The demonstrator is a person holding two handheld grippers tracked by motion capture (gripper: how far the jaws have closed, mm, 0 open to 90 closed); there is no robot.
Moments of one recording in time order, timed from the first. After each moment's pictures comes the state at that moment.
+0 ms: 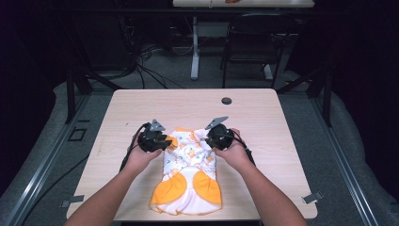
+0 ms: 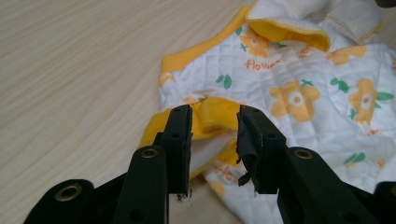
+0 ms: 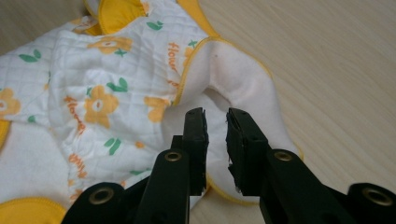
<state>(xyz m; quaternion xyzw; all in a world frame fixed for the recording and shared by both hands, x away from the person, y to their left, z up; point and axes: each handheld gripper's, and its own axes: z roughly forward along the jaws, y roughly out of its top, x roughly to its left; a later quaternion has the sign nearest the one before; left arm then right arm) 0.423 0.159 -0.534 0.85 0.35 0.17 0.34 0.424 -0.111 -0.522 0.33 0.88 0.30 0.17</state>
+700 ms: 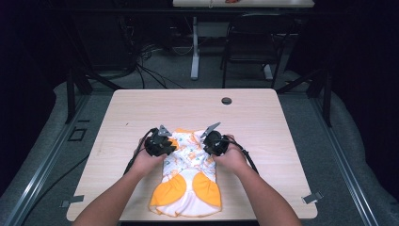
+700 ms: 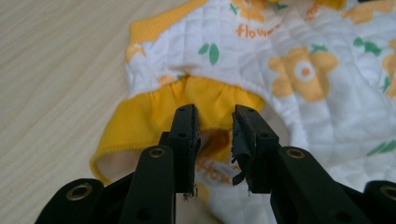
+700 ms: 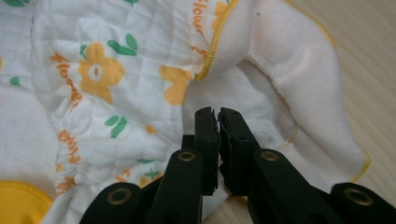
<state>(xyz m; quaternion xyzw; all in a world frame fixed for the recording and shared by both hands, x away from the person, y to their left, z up) 0.421 0.145 -0.563 0.88 0.33 0.15 0.31 0.420 -0.100 -0.551 0.30 0.91 0.26 0.13</state>
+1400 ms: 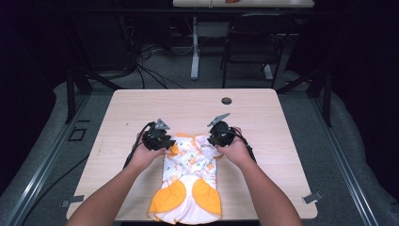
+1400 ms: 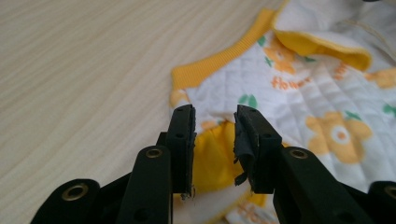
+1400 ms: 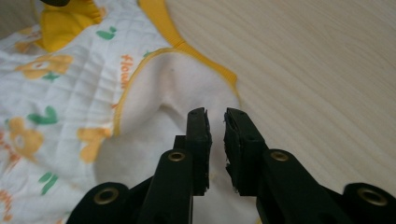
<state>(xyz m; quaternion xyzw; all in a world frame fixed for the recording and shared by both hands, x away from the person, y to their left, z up) 0.439 0.147 -0.542 0.86 0.35 0.15 0.33 0.442 -0.119 -0.531 0.35 0.88 0.29 0.14</state>
